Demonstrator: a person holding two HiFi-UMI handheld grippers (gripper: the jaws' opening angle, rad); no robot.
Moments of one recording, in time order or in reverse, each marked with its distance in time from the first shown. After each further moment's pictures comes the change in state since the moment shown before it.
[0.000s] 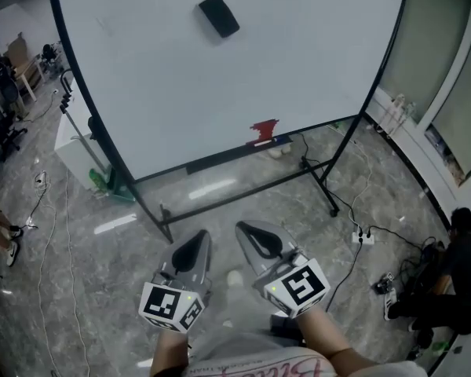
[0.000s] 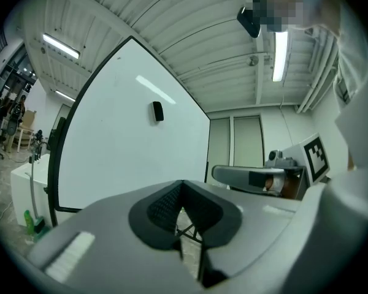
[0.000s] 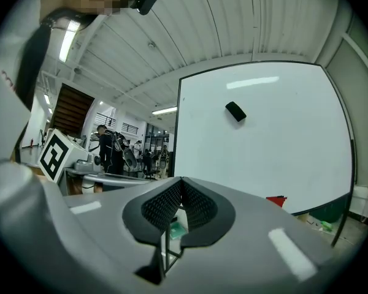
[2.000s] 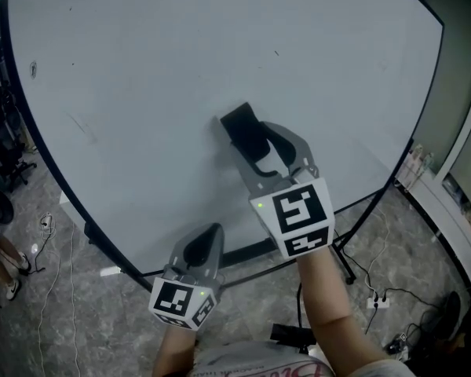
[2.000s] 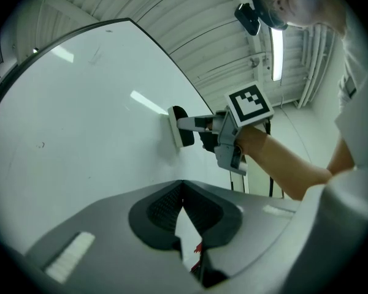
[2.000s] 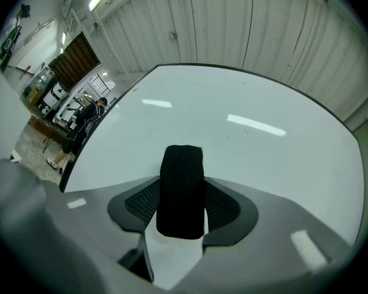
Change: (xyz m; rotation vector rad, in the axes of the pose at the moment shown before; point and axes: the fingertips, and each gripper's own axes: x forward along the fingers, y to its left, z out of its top) left arm 0.196 0.125 0.112 0.125 -0.187 0.001; right arm 0.233 -0.204 0.227 -0.438 -0.122 -0.221
